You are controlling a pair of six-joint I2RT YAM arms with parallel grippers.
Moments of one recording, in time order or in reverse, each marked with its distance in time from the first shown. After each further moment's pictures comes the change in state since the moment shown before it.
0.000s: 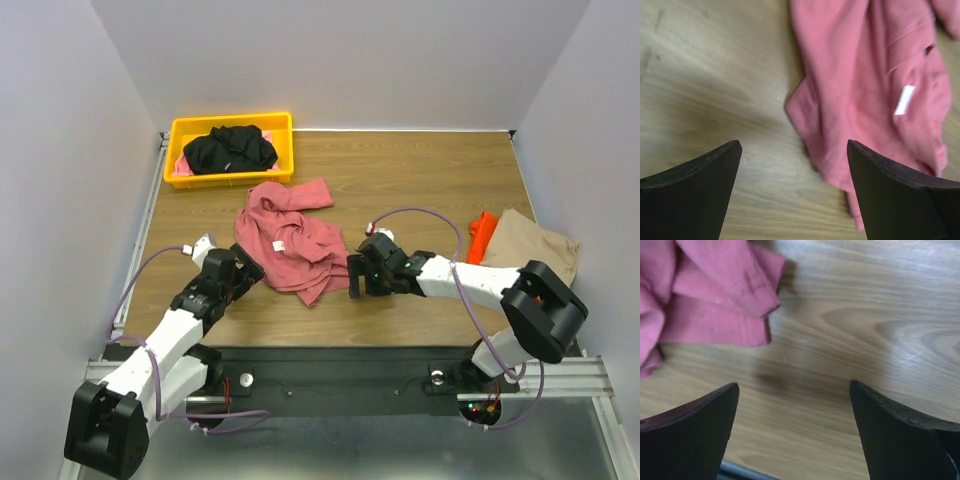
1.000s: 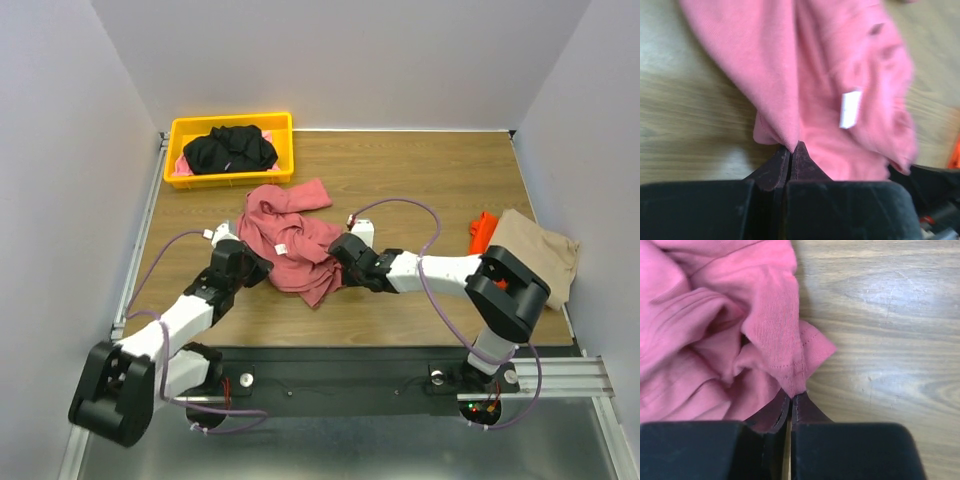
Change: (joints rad) left arm -0.035 0.262 -0.036 0.377 0.189 0.034; right arm 0.141 0.259 0.188 0.096 0.298 0.132
